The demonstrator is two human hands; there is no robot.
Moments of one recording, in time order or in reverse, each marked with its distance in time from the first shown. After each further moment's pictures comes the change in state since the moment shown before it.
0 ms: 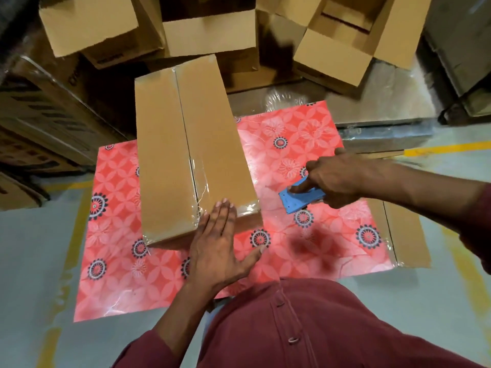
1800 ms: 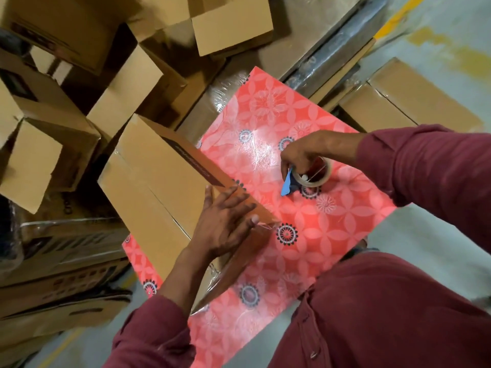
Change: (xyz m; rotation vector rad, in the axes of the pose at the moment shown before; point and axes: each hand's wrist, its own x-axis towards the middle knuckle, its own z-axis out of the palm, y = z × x) left_hand 0.156 -0.008 -0.045 0.143 -0.394 0.711; right_hand 0.099 0.038 0.146 0.749 -0.027 0.043
